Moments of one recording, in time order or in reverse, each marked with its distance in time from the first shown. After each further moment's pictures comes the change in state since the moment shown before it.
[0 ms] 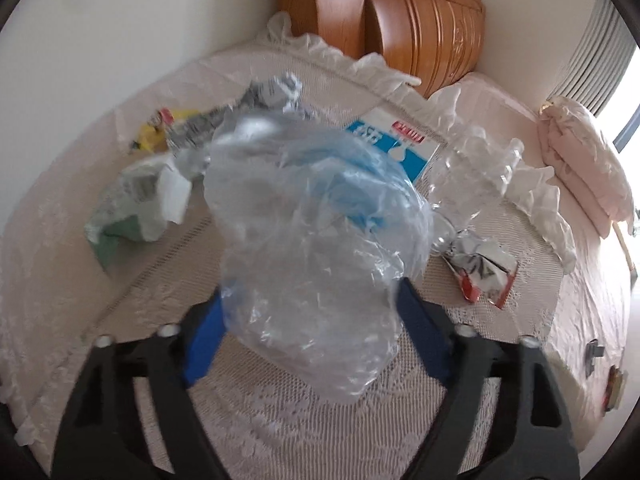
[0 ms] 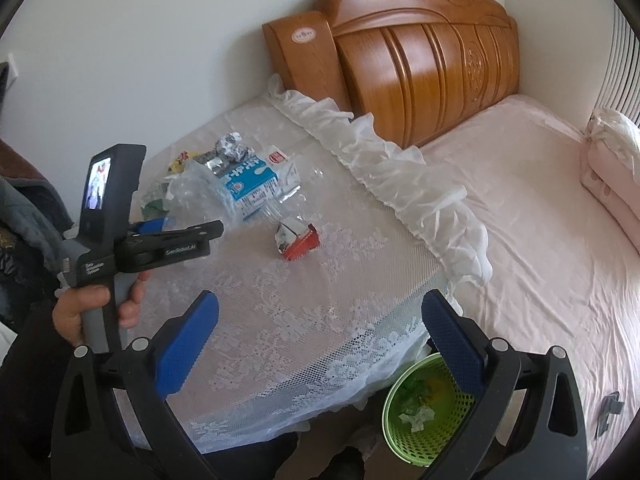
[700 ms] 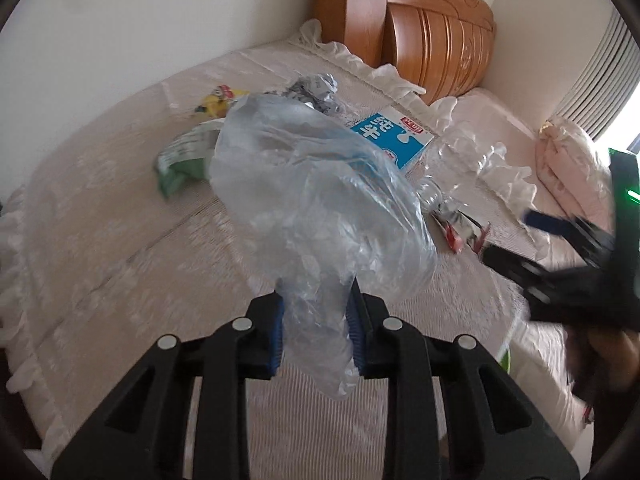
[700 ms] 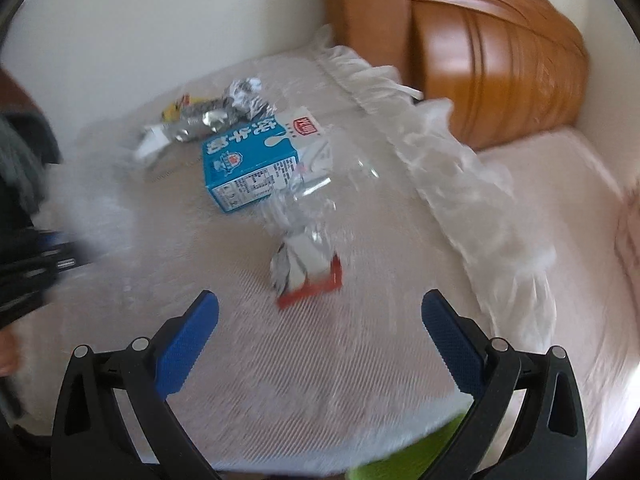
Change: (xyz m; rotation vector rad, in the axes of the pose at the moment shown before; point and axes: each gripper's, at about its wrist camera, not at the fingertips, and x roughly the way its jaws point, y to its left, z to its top) left arm -0.074 0.028 -0.053 -0.086 -0.024 -0.007; right arm 0.128 0.029 0.043 -0.314 0.116 0.038
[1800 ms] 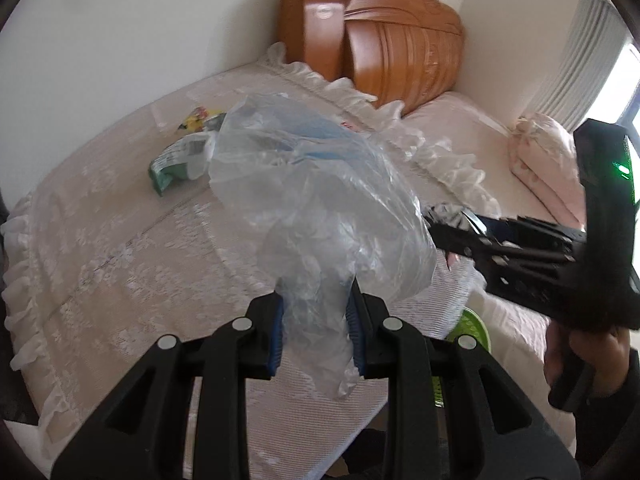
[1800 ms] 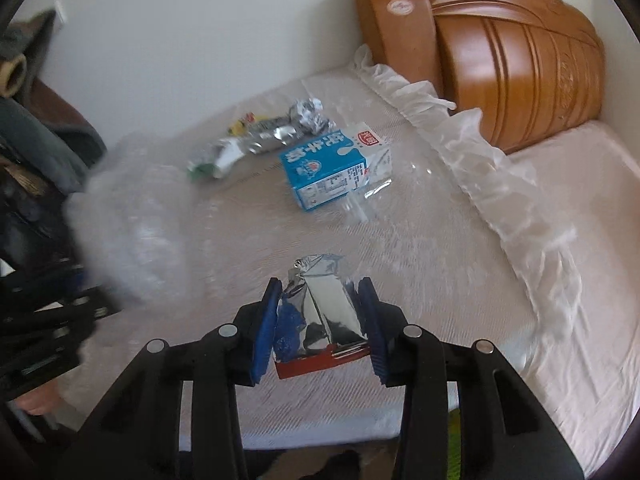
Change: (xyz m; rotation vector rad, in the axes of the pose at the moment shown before) left arm -0.054 -0.041 -0.029 0.073 -0.053 -0.061; right arm -0.081 0.021 -0.038 0.115 -0.089 0.179
